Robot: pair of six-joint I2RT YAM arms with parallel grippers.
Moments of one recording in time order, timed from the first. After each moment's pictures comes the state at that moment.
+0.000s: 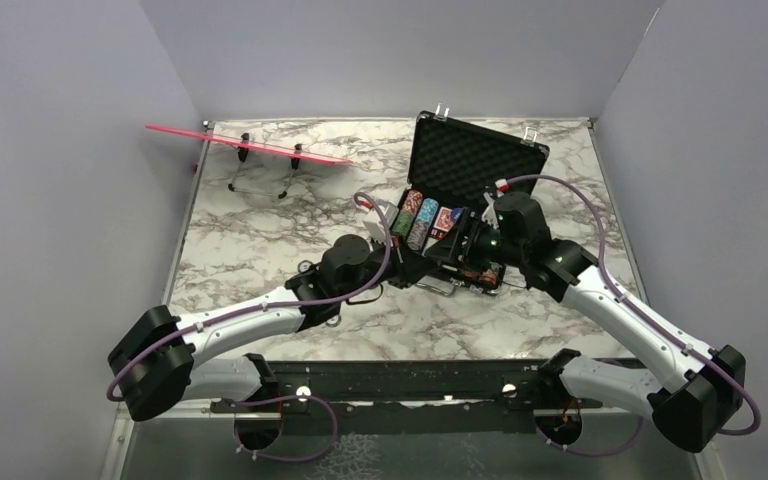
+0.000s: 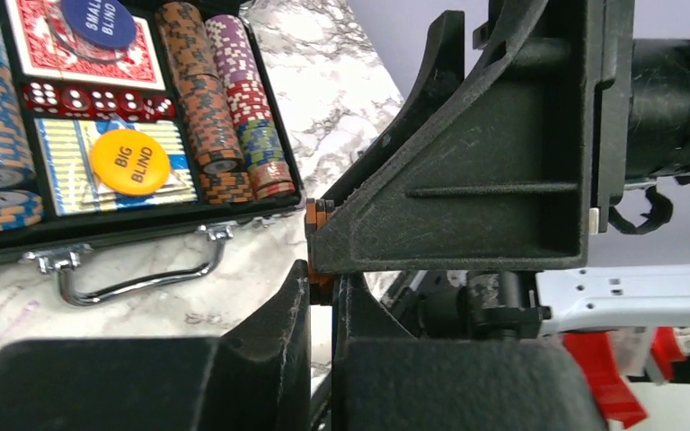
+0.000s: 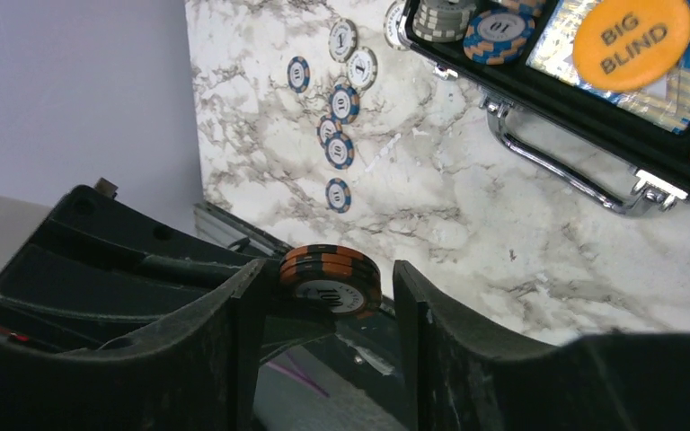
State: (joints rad) left arm -0.95 1.20 0.66 0.38 0.06 -0.77; right arm 0.62 1.06 0.90 -0.45 -0.23 0.94
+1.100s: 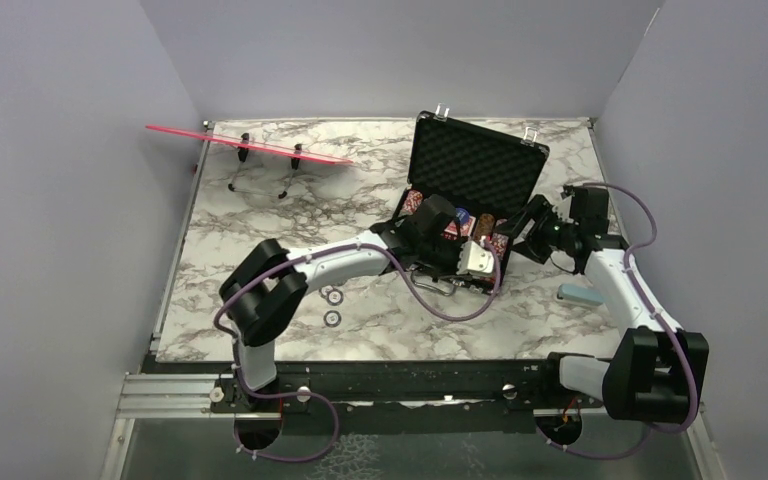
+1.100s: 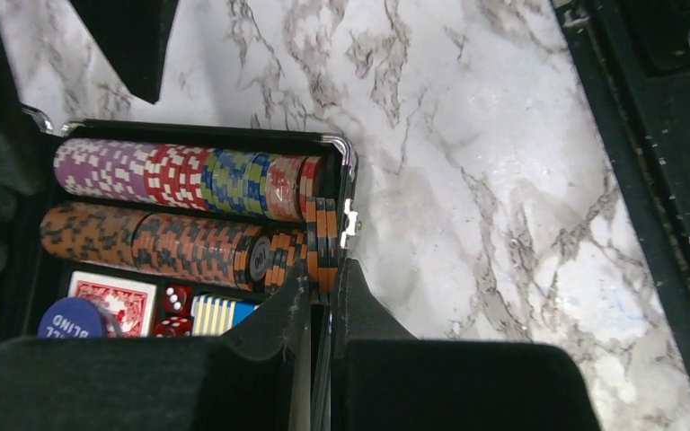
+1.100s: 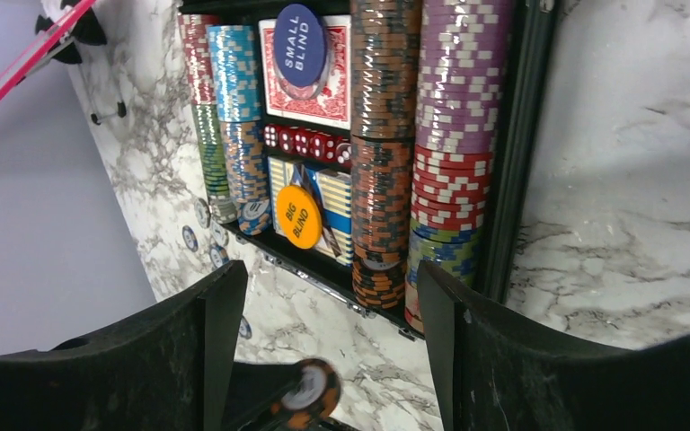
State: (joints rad) left arm -0.95 1.78 1.25 -0.12 0.62 0.68; right arm -0.09 1.20 0.77 -0.39 -0.48 0.65
